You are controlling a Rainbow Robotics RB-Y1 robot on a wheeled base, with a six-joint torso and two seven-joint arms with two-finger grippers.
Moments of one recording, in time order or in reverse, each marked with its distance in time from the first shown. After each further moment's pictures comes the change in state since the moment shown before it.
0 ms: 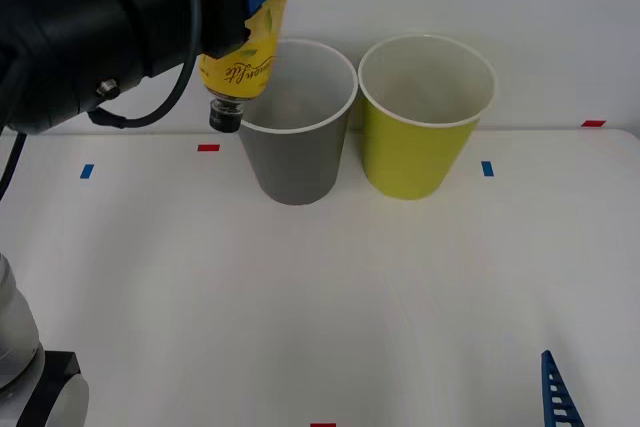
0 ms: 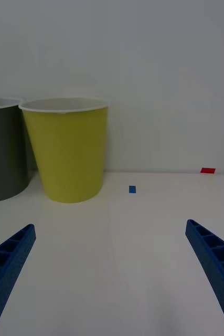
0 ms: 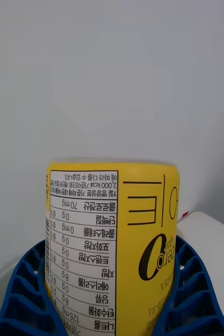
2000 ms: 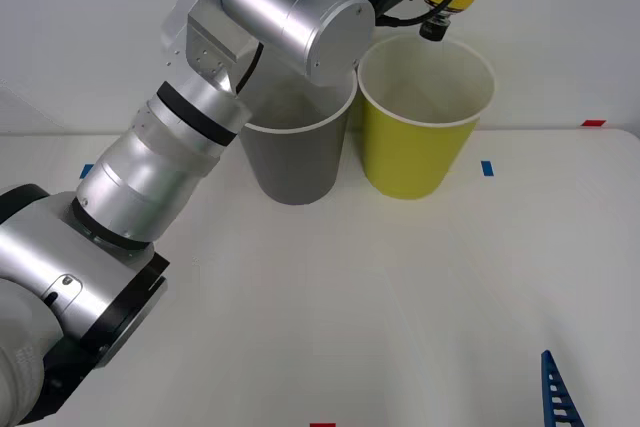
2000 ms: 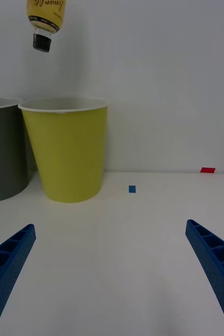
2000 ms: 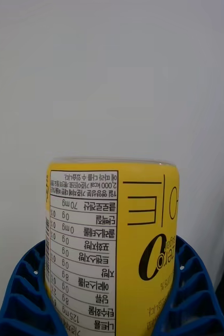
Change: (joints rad) right arm 0.000 0.000 0.000 0.000 0.000 0.000 0.000; left arm -0.493 -0.083 -0.492 0.952 -0.148 -0.844 0.103
